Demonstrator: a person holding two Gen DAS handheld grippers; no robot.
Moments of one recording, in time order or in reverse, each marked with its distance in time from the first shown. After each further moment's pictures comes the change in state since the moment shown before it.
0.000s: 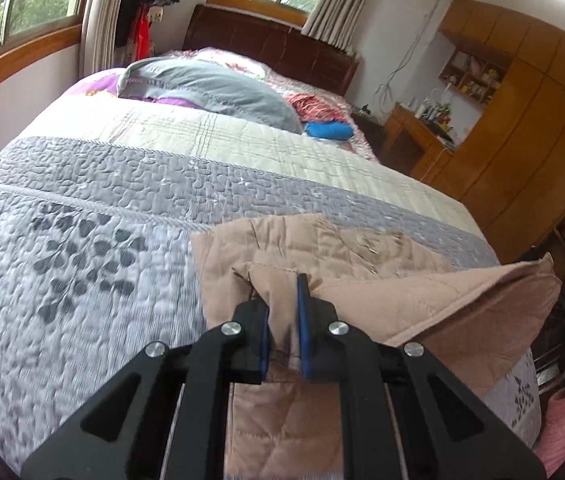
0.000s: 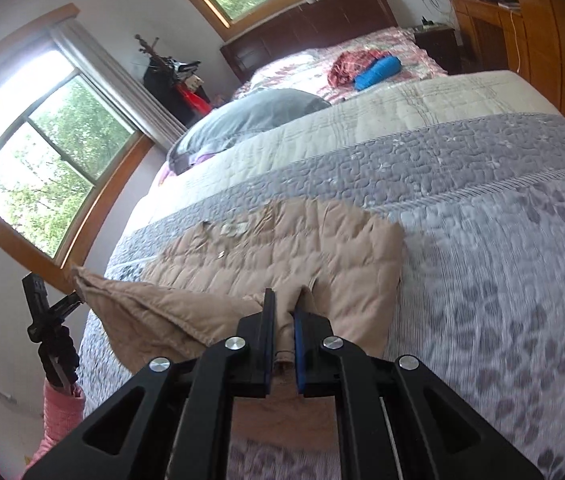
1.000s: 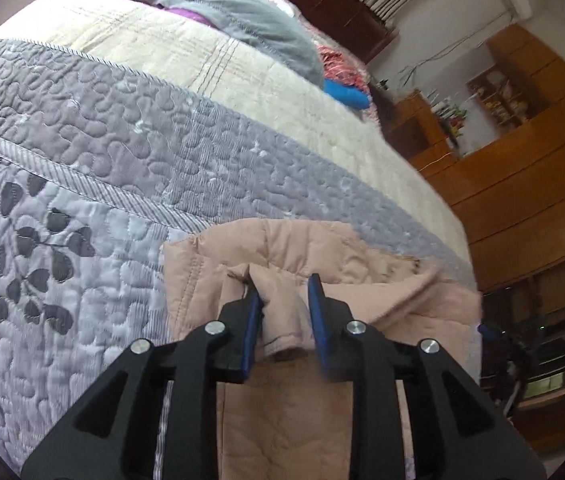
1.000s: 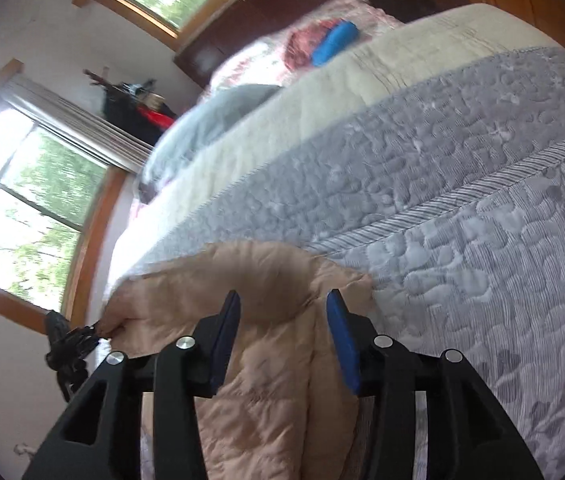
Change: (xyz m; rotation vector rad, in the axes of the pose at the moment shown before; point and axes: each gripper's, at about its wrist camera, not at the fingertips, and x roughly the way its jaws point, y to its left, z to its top) left arm 0.101 0.064 0.050 -0.253 0.205 -0.141; right arm 0.076 -0.089 0.048 0.212 0.019 0.051
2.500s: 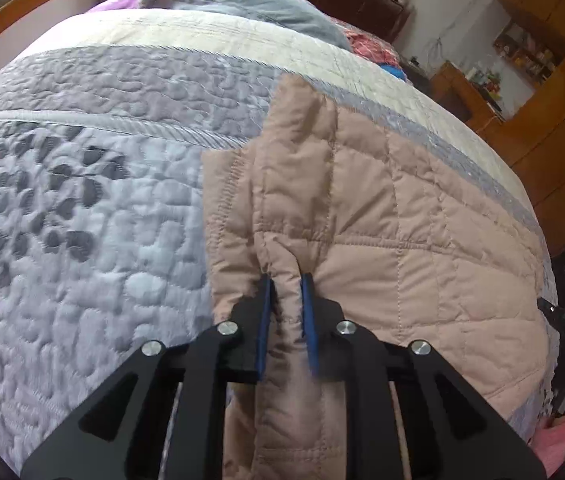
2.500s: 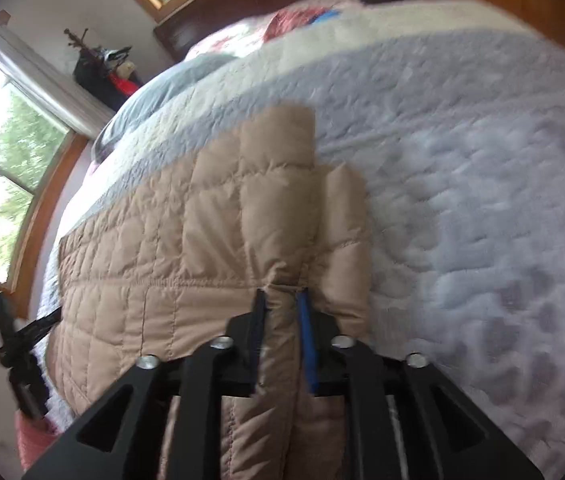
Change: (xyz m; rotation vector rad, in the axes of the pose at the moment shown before) left arm 0.025 -0.002 -0.069 0.123 -0.018 0.264; right arm 0.036 0.011 -0.072 -0.085 0.012 -0.238
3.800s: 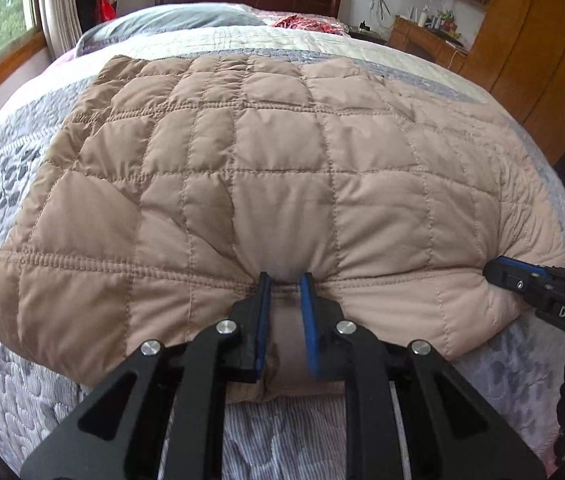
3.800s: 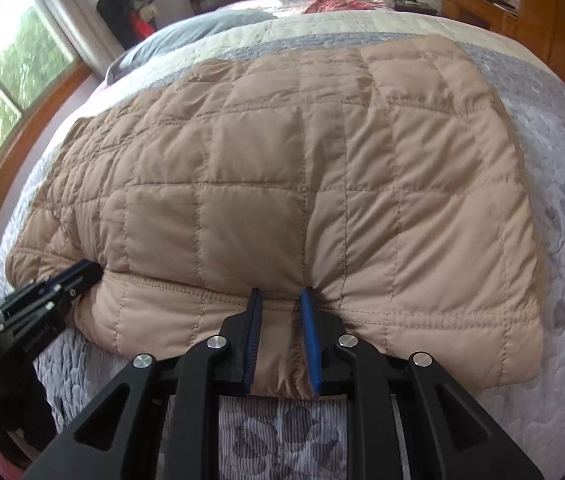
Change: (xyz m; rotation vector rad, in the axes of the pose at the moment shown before) left arm 0.002 -0.142 -0.125 0.282 0.001 0.055; right arm 0.029 0.138 -0.114 -0.214 0.083 -0.136
